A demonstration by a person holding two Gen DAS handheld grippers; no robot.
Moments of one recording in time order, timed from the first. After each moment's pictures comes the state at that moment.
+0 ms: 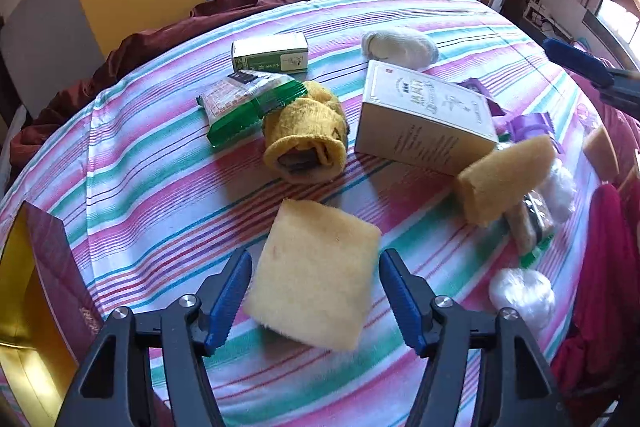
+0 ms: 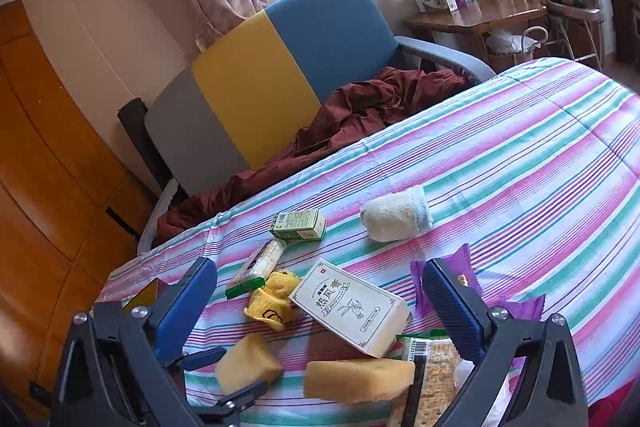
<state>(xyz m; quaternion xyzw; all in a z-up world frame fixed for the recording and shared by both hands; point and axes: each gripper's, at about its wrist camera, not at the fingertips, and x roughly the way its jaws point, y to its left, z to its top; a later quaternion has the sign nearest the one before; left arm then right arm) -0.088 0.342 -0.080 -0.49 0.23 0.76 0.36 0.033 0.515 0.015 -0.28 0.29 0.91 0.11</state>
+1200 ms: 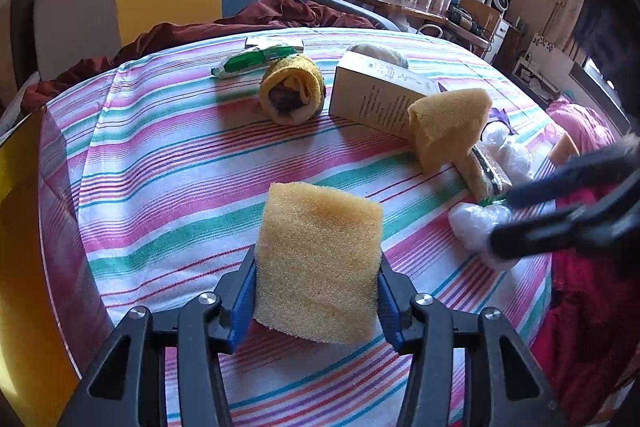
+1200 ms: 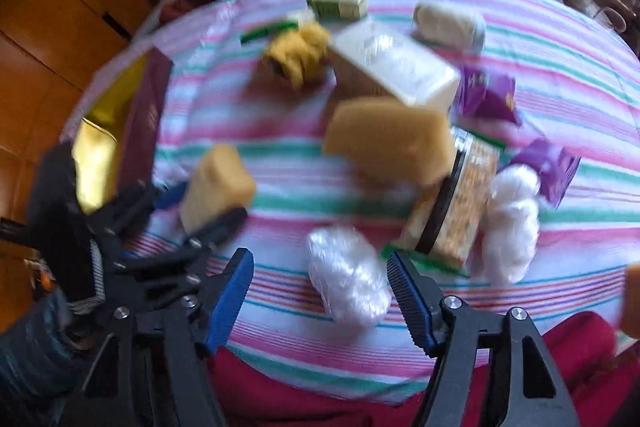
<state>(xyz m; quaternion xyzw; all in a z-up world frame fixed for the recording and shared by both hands) -0.014 0.277 -0.090 -0.43 0.13 0.80 0.39 0.053 0.426 -0.053 -0.59 0.16 0.79 0.01</state>
